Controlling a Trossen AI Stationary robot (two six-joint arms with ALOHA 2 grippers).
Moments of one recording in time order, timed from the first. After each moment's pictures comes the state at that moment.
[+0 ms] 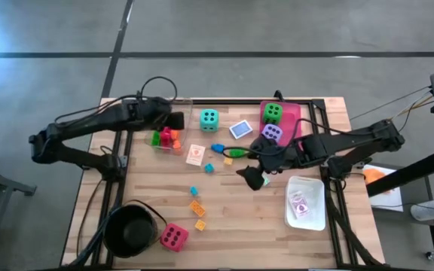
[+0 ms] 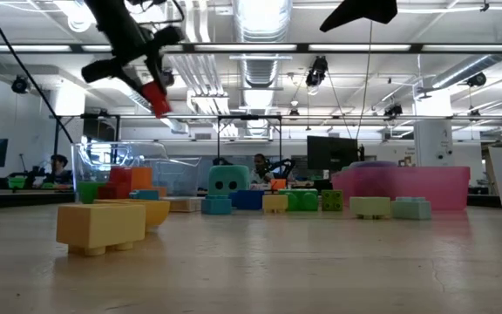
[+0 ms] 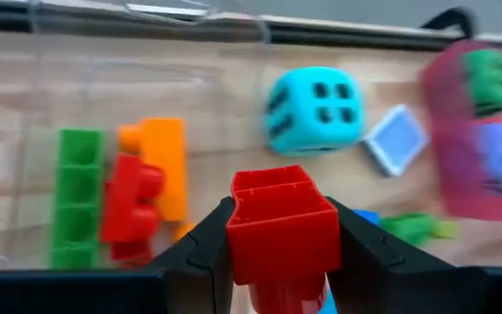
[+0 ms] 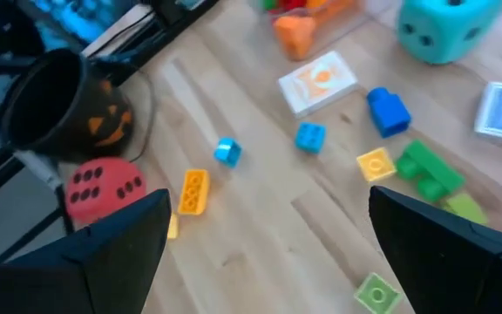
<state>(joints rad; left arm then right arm) 0.37 1.20 1.09 -0.87 -0.30 -1.02 0.24 1.41 1.38 -0.76 0.32 0.88</state>
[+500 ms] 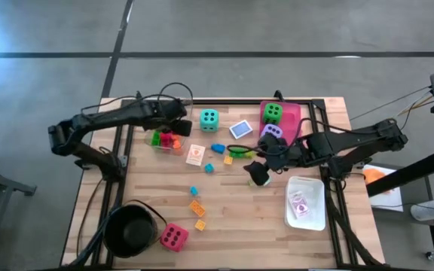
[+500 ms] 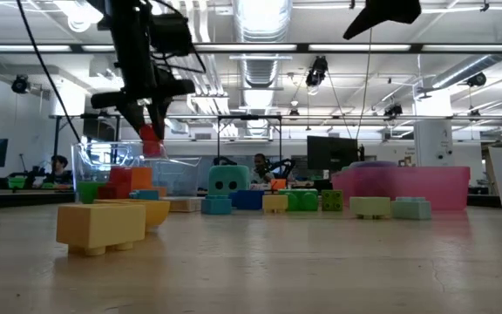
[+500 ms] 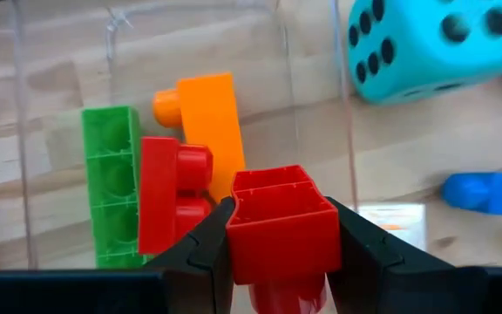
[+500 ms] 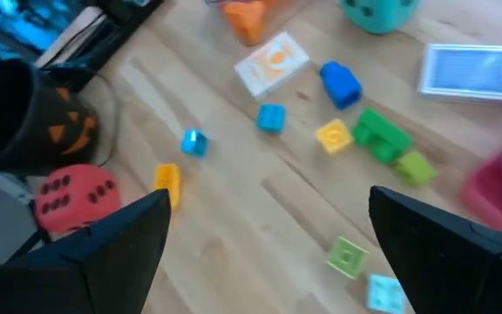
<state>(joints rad) 0.45 1.44 1.09 -0.92 -0.24 -0.85 0.24 1.37 1.38 -0.90 0.36 1.02</state>
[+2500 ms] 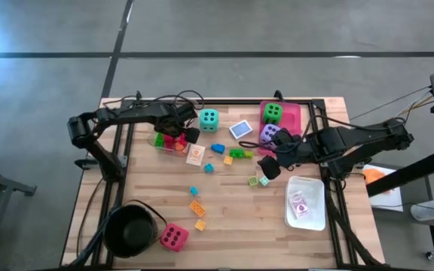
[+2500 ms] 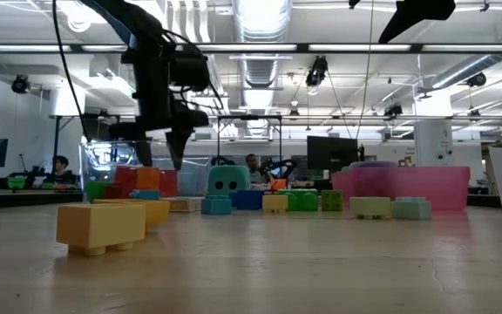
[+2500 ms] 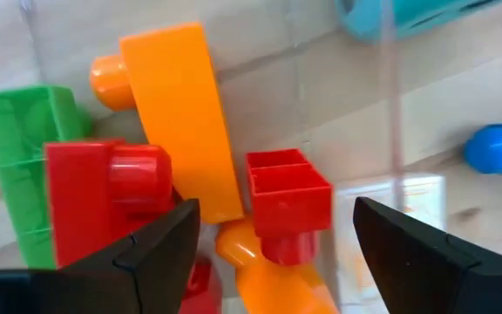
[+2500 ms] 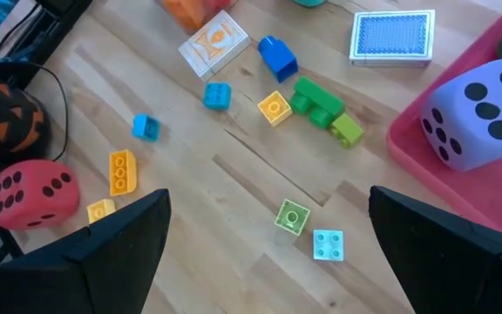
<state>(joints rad) 0.48 1.63 1.10 -0.83 -0.08 -0.73 0.24 1.29 1.38 -1.10 0.37 1.12</state>
